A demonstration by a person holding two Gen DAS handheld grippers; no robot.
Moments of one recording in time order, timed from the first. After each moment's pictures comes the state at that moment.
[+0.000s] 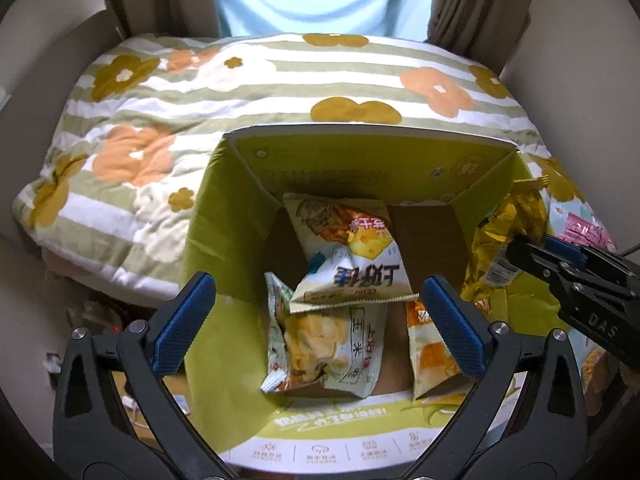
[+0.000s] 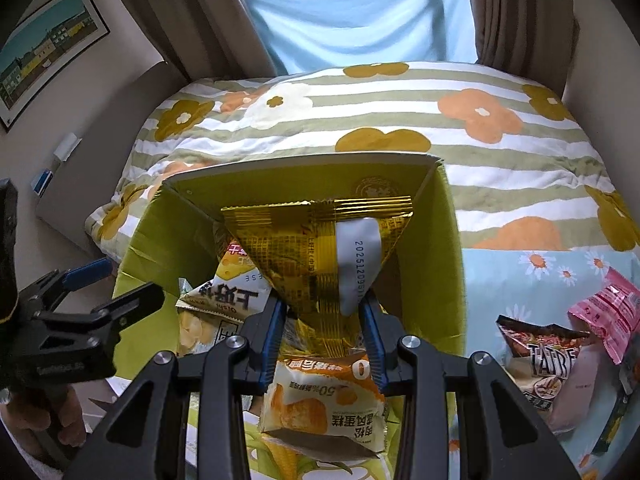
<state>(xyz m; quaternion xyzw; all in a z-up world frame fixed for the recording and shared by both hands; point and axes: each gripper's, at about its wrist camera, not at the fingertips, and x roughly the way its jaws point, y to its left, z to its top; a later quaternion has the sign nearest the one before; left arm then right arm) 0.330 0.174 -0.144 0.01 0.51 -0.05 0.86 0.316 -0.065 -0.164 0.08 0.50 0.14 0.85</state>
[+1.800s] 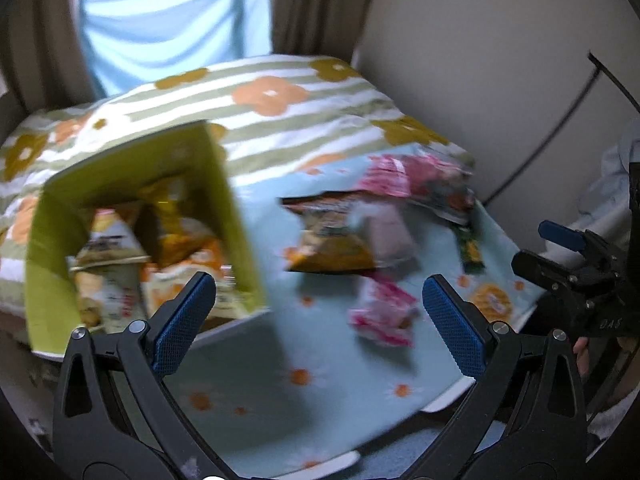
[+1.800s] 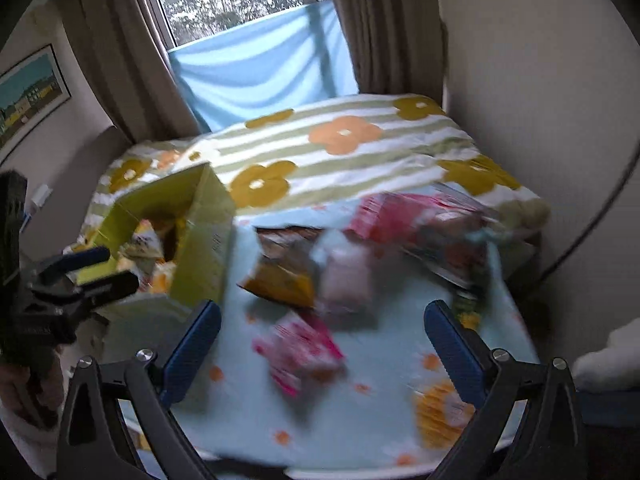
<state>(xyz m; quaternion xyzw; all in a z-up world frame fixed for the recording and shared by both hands) 0.170 -0.068 -0.099 0.06 0.46 -0.25 0.85 0.087 -0.315 -0.115 0.10 0.43 0.01 0.90</state>
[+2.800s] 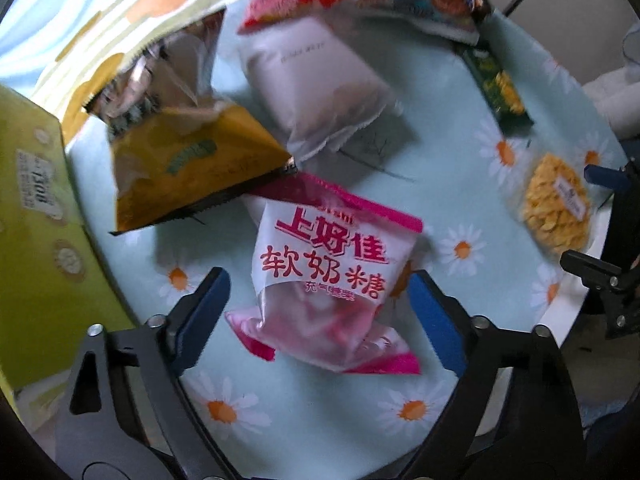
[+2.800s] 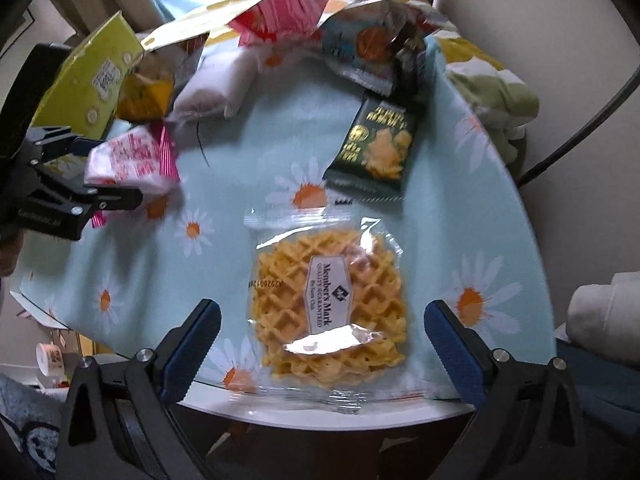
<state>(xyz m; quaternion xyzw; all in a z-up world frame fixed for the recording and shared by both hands) 0.175 -0.198 -0.281 0.23 0.61 -0.29 0.70 0.048 -0.396 -0.274 0.05 0.60 0.01 0.80</state>
